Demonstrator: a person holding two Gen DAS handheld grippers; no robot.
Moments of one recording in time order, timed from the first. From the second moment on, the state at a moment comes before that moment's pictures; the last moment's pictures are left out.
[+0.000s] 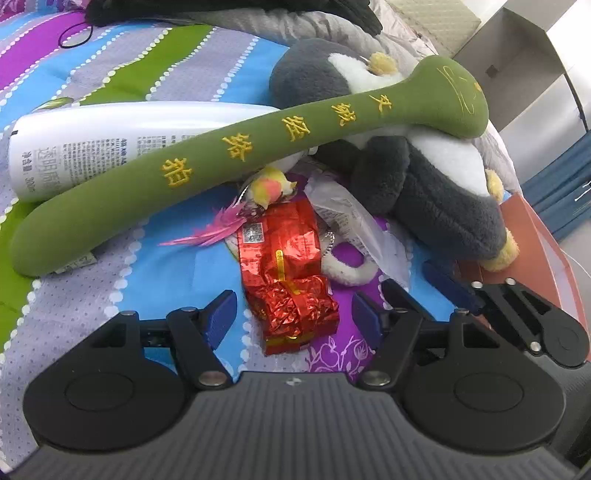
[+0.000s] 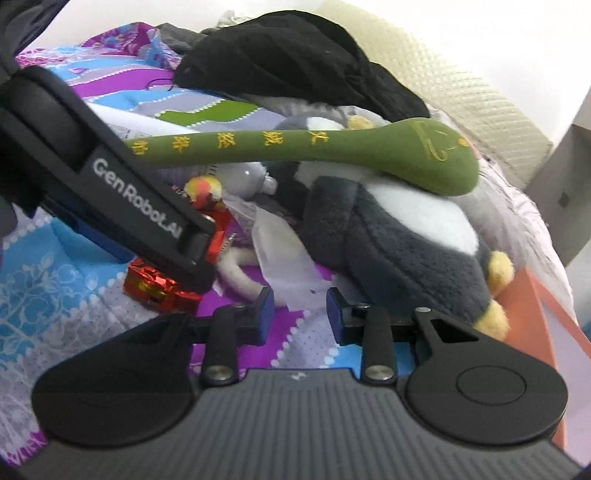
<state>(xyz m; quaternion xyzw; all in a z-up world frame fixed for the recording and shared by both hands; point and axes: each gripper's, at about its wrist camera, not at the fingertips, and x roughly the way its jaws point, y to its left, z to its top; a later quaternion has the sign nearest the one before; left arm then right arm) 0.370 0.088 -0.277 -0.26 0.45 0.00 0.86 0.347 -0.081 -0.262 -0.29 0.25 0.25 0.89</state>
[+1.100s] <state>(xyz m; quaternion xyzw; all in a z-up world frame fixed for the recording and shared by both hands) 0.300 0.082 -0.269 -0.25 0.44 0.00 0.86 0.273 -0.111 -0.220 -0.27 0.25 0.22 0.90</state>
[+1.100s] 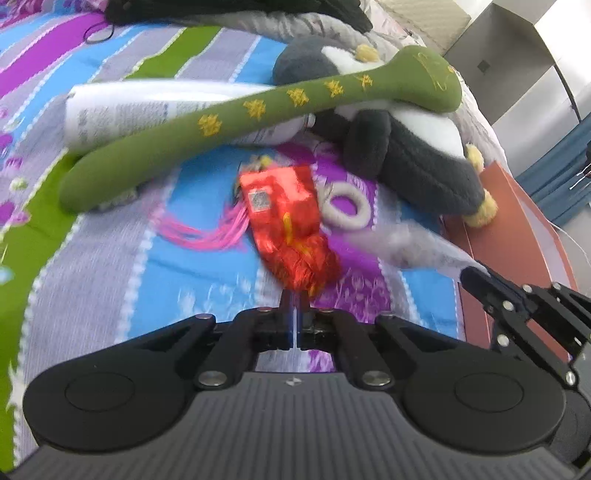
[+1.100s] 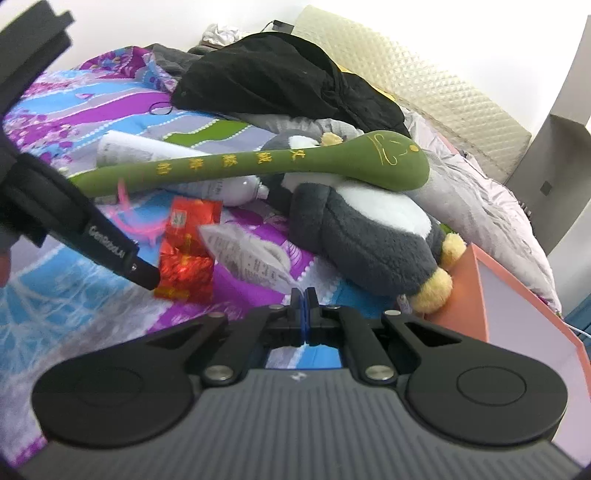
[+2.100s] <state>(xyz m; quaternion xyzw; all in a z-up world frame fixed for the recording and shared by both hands) 0.315 0.077 -0.260 -0.25 0.44 0.01 0.86 0.234 -0.138 -0.242 -0.14 0.34 0.33 0.87</state>
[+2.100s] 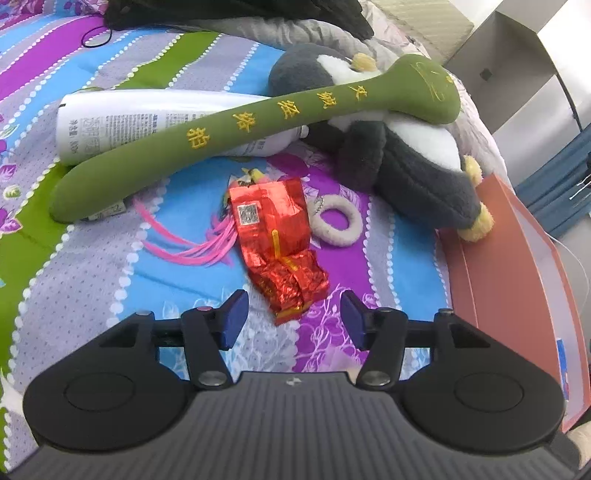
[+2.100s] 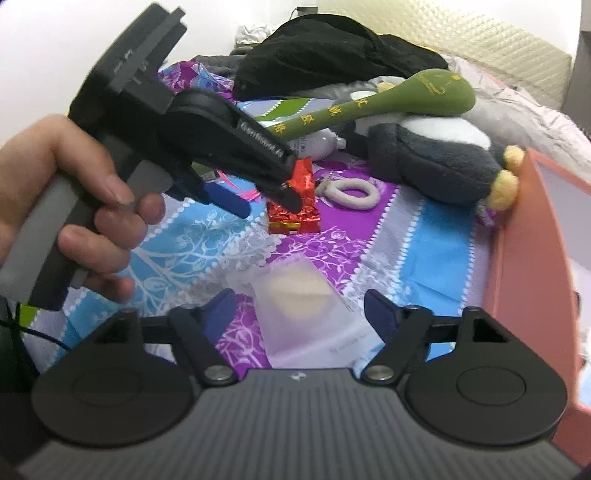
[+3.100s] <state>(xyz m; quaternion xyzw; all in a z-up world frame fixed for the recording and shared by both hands) 0.370 0.046 -0.269 -0.21 0.49 0.10 0.84 0.236 -0.146 -0.265 -0.18 0.32 0.28 0.89</state>
